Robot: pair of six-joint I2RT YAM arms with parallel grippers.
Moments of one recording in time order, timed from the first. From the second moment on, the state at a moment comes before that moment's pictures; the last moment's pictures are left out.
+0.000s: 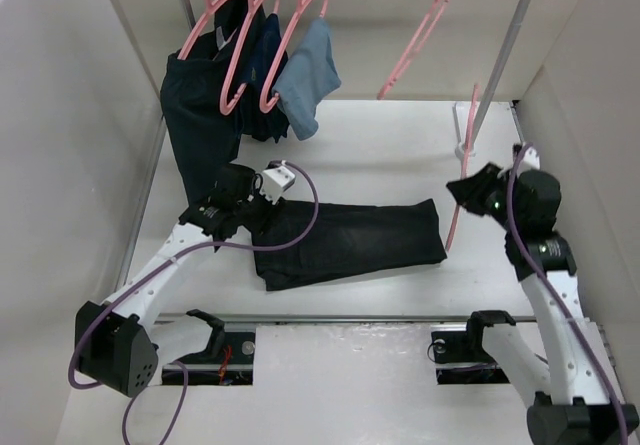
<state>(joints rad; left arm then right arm) -0.41 1.12 0.85 -0.55 0.12 0.30 0.01 0.81 0.90 -0.38 -0.28 0.54</state>
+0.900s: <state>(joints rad) -0.41 1.29 1.13 -0.55 0.64 0.10 0.78 1.18 0.59 -0.04 0.05 0.76</state>
